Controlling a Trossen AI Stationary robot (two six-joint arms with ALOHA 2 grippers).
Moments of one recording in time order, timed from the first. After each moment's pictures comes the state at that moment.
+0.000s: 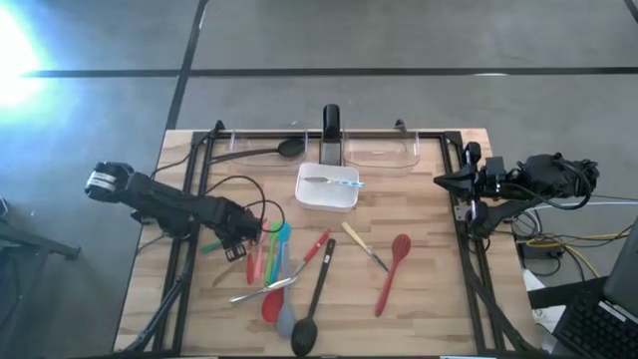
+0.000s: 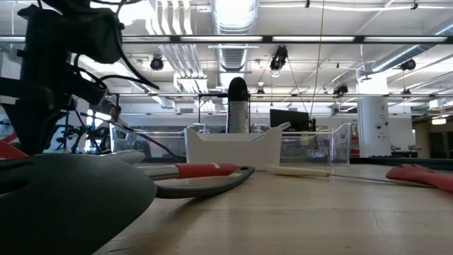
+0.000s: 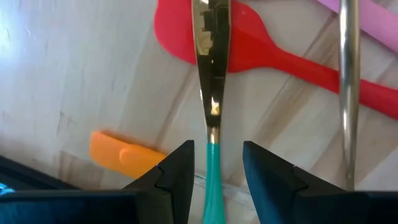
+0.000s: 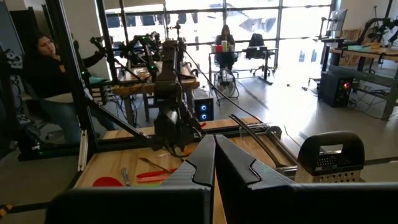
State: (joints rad) left arm -0.15 1.28 0.70 -1.03 -0.05 -0.60; right arm 0.35 0.47 0.88 -0.44 0.45 0.10
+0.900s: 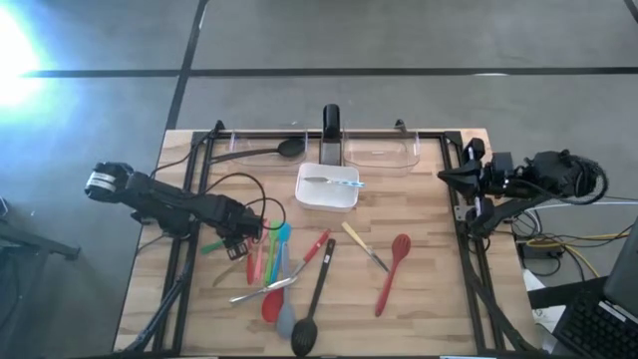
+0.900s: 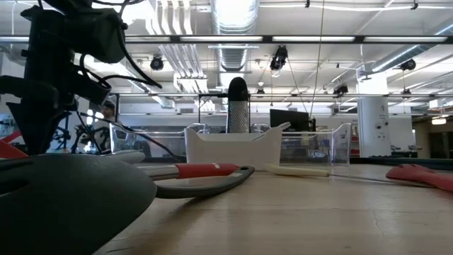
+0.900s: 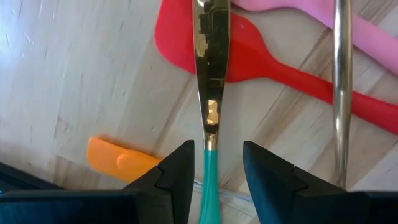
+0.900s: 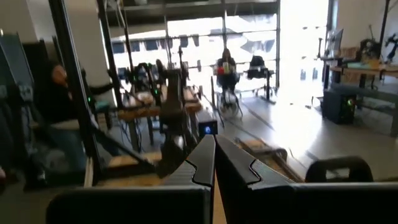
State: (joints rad) left arm -0.14 1.28 0.70 -1.02 -0.04 -0.60; right arm 0.35 0.47 0.88 -0.31 0.44 0.08
